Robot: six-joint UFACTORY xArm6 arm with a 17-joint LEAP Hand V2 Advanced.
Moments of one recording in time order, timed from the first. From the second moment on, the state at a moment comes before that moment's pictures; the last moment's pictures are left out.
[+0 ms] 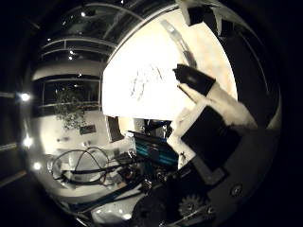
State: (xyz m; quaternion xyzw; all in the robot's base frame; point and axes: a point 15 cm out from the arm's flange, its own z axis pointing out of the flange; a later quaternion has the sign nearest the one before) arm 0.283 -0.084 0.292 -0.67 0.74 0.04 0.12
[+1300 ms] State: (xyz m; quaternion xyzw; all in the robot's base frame) arm 0.319 -0.115 0.108 -0.47 0.81 0.12 0.31
